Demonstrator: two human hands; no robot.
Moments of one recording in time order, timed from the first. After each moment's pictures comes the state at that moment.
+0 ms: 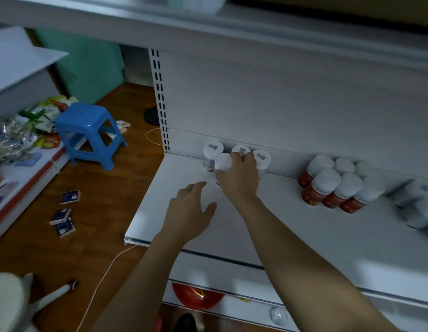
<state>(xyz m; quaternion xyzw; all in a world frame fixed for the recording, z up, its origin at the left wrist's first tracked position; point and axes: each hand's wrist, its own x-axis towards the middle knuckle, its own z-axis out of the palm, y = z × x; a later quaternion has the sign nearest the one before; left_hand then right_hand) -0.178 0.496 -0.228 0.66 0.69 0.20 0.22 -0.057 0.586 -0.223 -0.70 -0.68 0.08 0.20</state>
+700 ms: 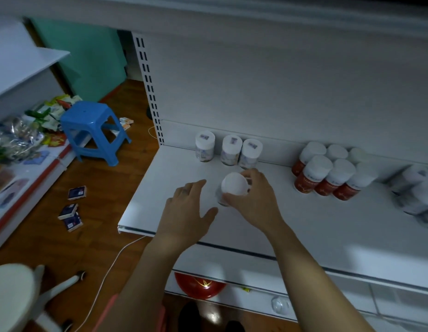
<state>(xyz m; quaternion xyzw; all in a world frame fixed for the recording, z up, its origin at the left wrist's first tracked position) -0.151 0.458 -0.213 0.67 0.69 0.20 0.19 0.013 0.507 -0.213 -0.62 -0.64 0.34 0.31</state>
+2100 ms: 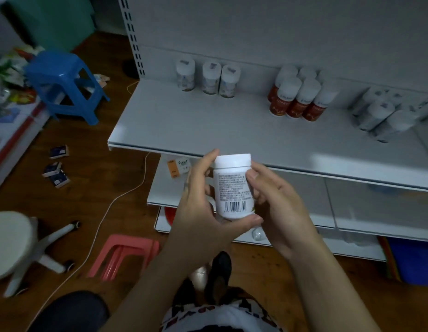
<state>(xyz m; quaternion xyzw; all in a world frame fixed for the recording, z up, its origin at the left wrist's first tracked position) -0.086 0.253 -0.197 0.61 0.51 0.46 0.40 0.056 0.272 -0.167 -0.47 -0.41 0.65 0.44</state>
